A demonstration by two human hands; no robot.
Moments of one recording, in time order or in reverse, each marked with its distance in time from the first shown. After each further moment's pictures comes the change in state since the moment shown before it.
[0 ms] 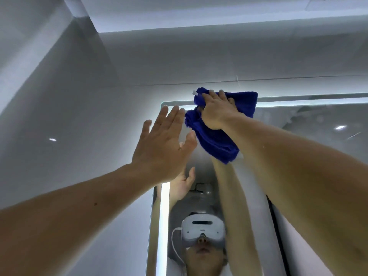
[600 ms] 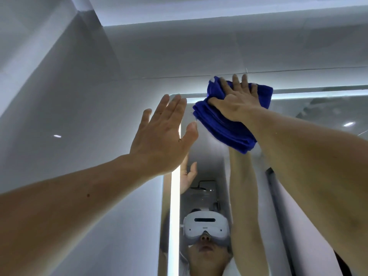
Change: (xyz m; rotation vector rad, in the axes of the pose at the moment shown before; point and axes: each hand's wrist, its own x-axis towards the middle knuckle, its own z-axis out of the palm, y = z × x) left_hand -0.002 -0.021 -0.006 0.014 0.051 0.031; right_hand 0.008 0.023 0.000 -0.106 0.058 0.077
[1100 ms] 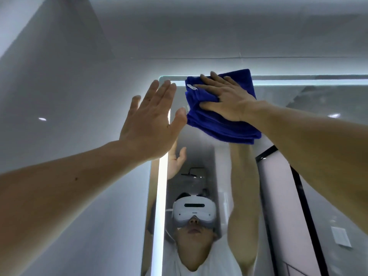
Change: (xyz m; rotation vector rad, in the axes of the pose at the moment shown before) left_hand -0.008 0.003 0.006 -0.040 -0.034 -0.039; right_hand -0.033 0.014 0.001 0.068 -0.049 -0.485
